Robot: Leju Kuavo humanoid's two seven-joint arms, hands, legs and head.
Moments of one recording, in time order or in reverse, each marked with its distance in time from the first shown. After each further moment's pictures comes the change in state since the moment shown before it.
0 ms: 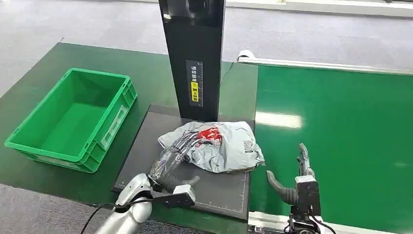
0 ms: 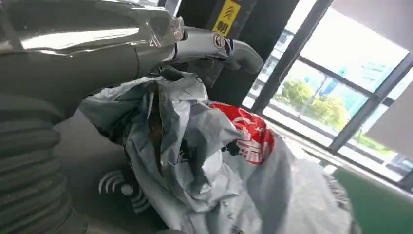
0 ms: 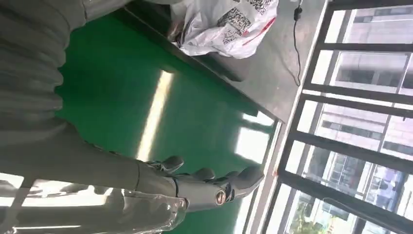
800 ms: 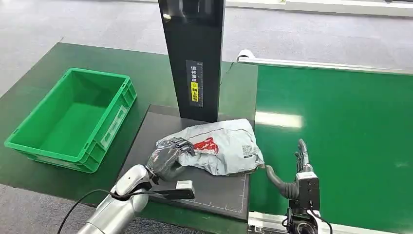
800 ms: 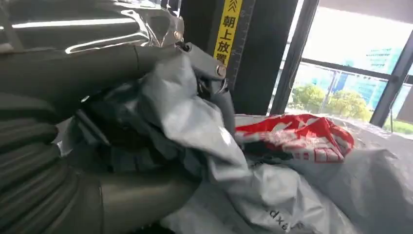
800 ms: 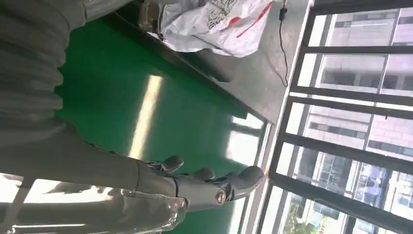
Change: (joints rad) left arm -0.120 0.085 -0.081 0.161 -0.047 0.107 0.033; right arm -0.066 -0.077 0.097 0.105 -0.146 -0.085 -0.063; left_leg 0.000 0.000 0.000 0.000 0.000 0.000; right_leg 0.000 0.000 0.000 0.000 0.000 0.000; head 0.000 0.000
